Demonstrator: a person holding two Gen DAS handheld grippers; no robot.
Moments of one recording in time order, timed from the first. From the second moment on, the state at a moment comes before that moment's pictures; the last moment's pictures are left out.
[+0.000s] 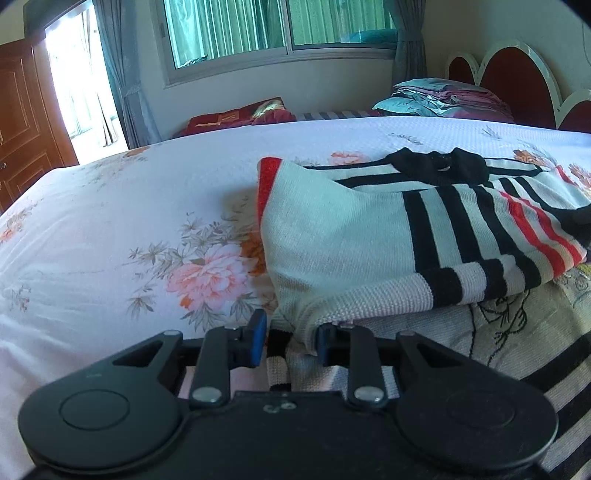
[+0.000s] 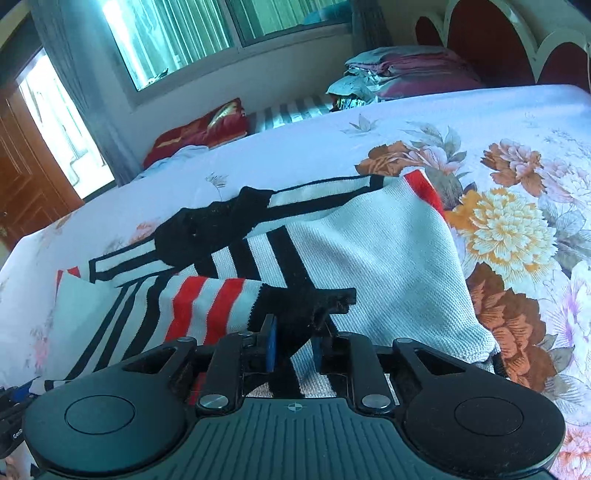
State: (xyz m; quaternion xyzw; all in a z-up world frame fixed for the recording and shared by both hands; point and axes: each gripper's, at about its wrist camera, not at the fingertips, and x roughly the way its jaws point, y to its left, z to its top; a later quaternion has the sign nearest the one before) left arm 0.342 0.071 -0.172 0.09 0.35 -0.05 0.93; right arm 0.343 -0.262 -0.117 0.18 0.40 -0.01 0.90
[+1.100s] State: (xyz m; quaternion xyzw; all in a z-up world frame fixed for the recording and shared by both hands) left arm 0.470 0.105 -0.163 -0.12 0.39 -0.06 0.91; right arm 0.360 -0.266 -0.112 0.10 0.36 -0.01 0.93
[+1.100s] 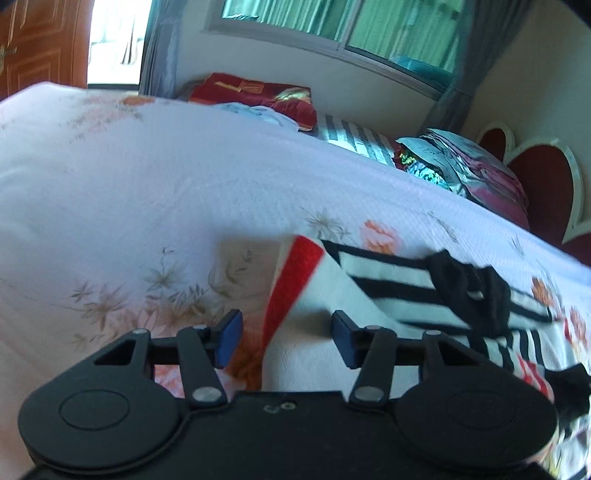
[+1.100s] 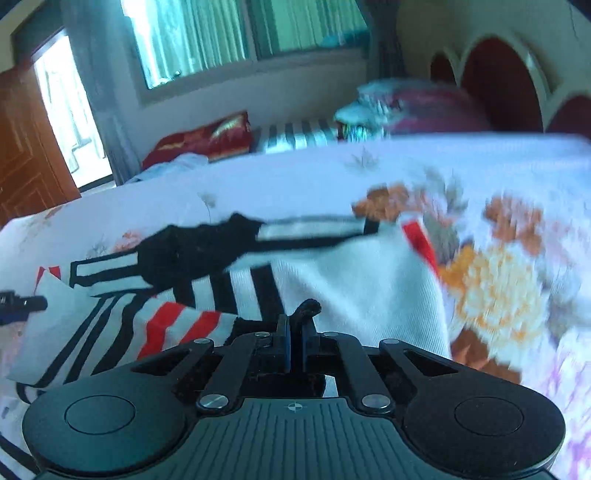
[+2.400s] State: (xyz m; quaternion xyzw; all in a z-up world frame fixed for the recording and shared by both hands) left arm 0.372 0.036 -0.174 -0.04 0.37 -0.09 0.92; right arm 0.353 -0.222 -0.125 0.07 0.40 0.04 0.91
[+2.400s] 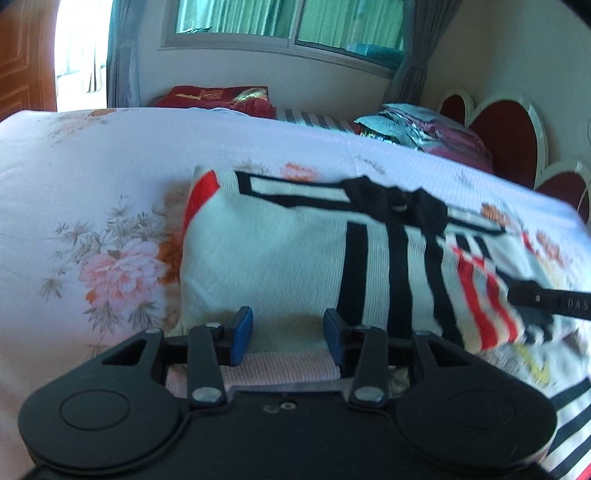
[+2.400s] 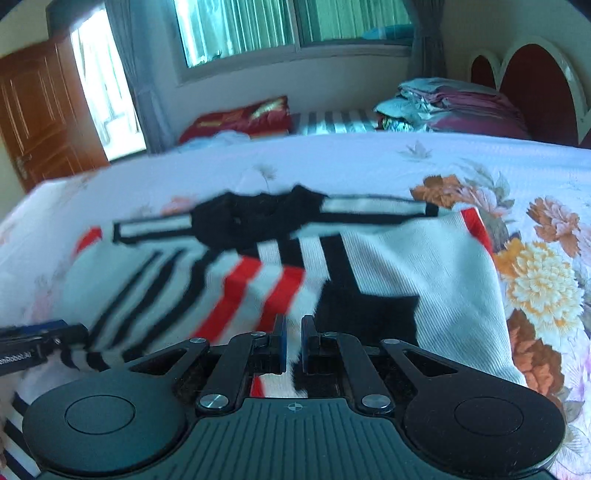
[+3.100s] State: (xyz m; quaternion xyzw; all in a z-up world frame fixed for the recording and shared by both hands) left arm 0.372 0.026 -0.169 -0.02 0.39 -0.08 0.92; right arm 0.347 -0.210 -0.125 0.07 0.41 0.05 0.91
